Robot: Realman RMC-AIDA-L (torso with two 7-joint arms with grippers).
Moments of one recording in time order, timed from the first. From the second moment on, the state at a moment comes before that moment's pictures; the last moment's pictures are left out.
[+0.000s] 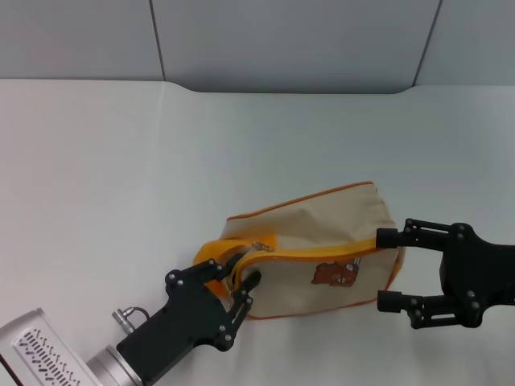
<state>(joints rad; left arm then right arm) -0.31 -2.08 -0.04 -0.33 2.21 1.32 0.03 0.50 2.03 -0.51 -0.52 -2.11 -1.89 1.08</state>
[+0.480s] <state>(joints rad) -0.32 -2.08 -0.04 -0.32 2.21 1.38 0.04 0.47 2.03 -0.51 -0.52 -1.99 -1.87 1.08</state>
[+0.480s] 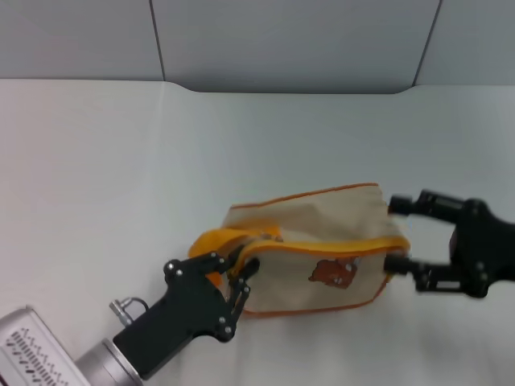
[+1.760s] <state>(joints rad) -0.58 -2.07 -0.01 0.01 2.25 1.63 -0.05 0.51 2.09 -0.45 0.12 -1.56 -1.55 -0.49</state>
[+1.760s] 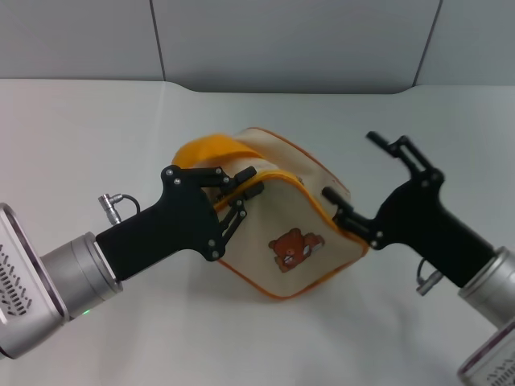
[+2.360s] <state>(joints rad) -0.59 -2.08 -0.01 0.01 2.25 1.62 -0.05 0.54 2.09 -0.45 0.13 -1.69 -1.54 -0.50</state>
